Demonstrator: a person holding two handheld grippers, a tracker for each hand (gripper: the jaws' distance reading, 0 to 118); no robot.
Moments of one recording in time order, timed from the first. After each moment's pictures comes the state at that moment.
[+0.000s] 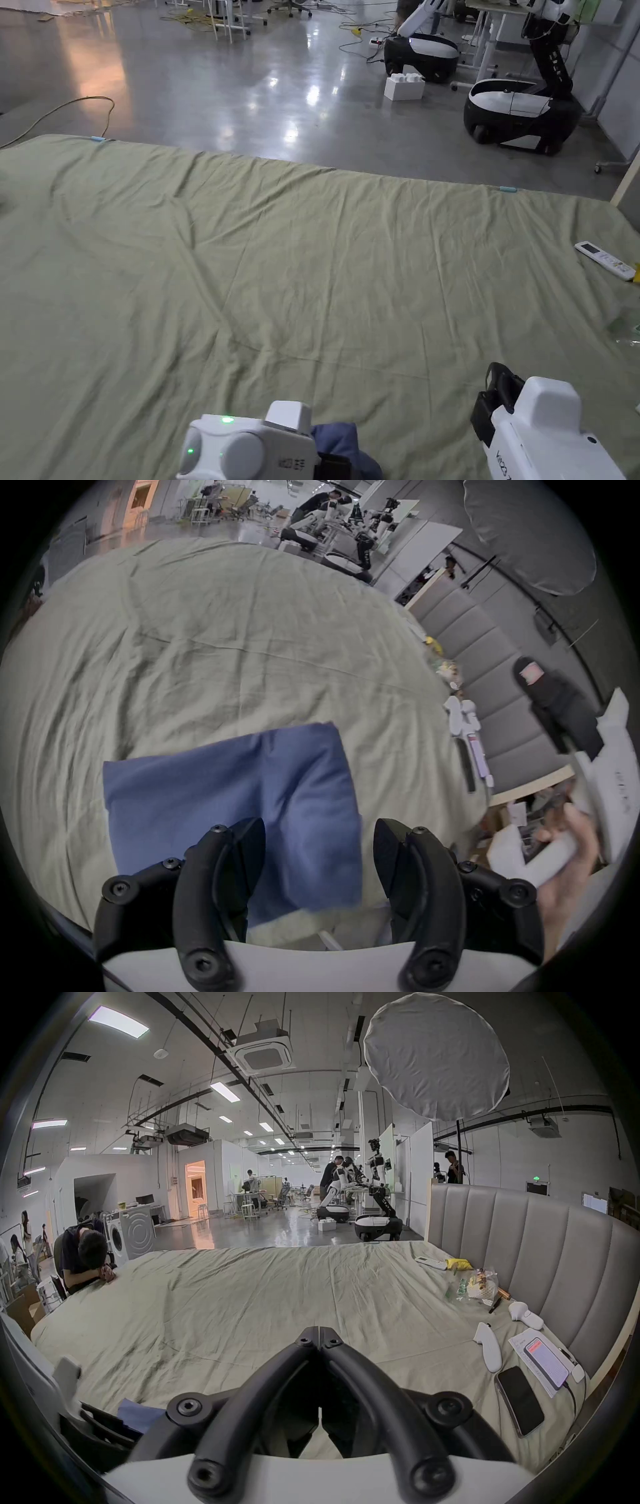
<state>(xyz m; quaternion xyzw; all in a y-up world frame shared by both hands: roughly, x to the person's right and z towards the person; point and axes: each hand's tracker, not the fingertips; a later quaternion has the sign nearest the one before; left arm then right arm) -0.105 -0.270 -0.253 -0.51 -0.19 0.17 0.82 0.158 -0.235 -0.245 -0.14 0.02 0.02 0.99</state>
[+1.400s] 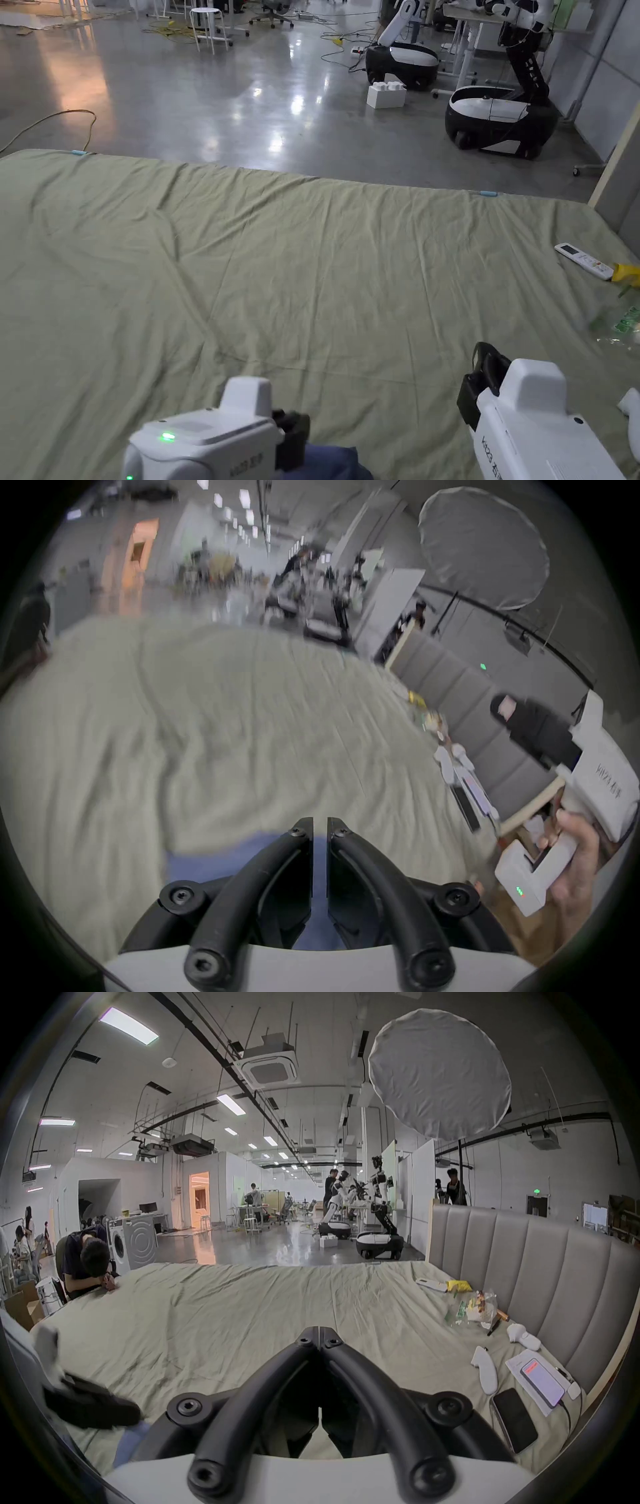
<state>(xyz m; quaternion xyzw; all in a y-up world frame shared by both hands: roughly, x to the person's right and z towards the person) -0.131 -0.236 -0.239 -0.32 -0.16 0.12 0.92 0.152 -0.210 -0.246 -0.10 0.02 0.02 0.99</state>
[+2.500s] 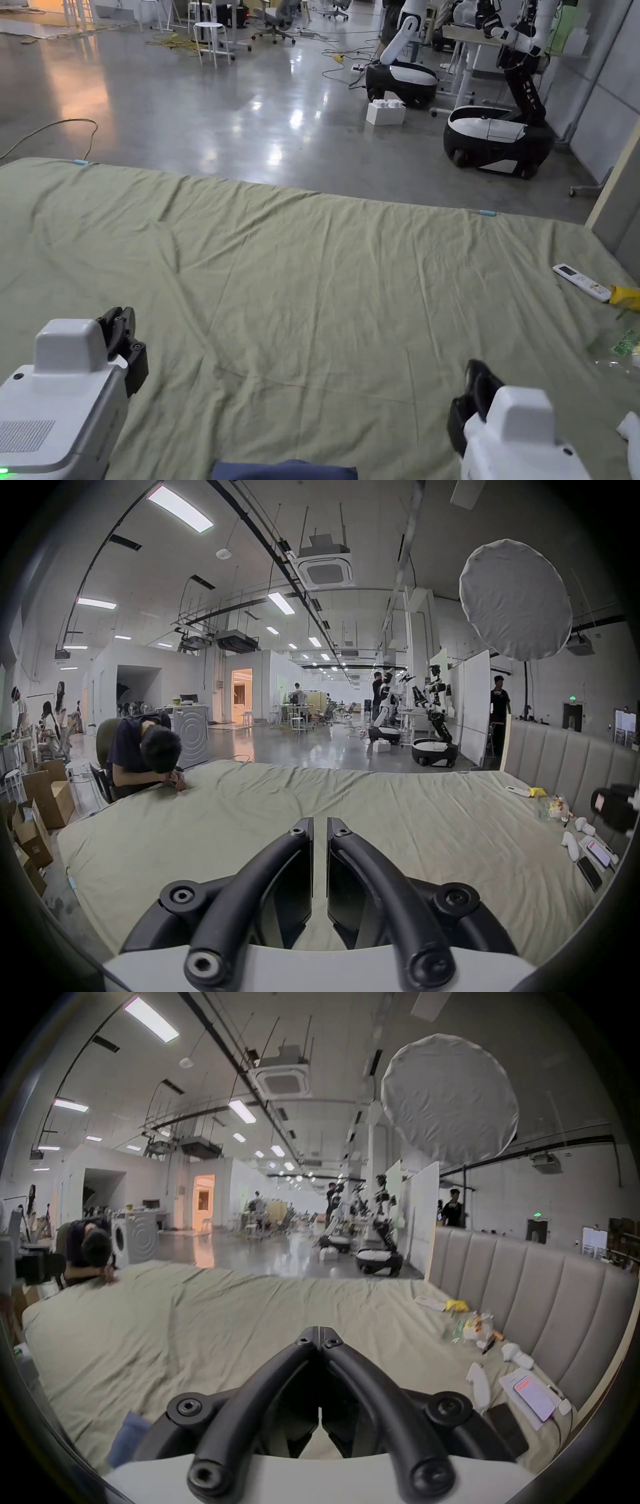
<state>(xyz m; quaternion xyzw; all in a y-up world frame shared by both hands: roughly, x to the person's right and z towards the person) -0.225 -0.198 -0.217 -0.09 0.12 0.01 0.99 0.128 -0.215 -0.228 -0.08 0.03 0.07 0.99</state>
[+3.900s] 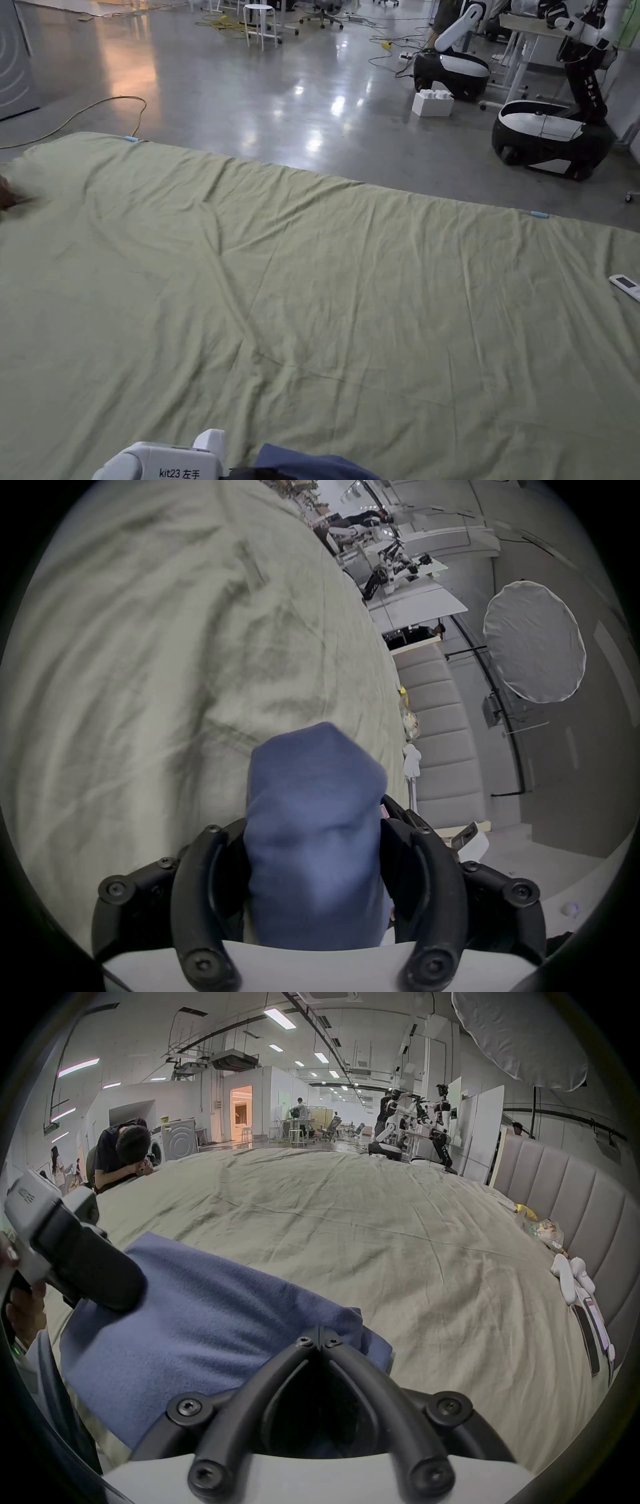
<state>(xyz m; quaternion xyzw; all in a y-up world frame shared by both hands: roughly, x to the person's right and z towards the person) -0.255 -0.389 -0.279 -0.48 -0.25 0.40 0.74 0.044 -0.390 -0.222 -0.29 0.12 0.09 0.94</state>
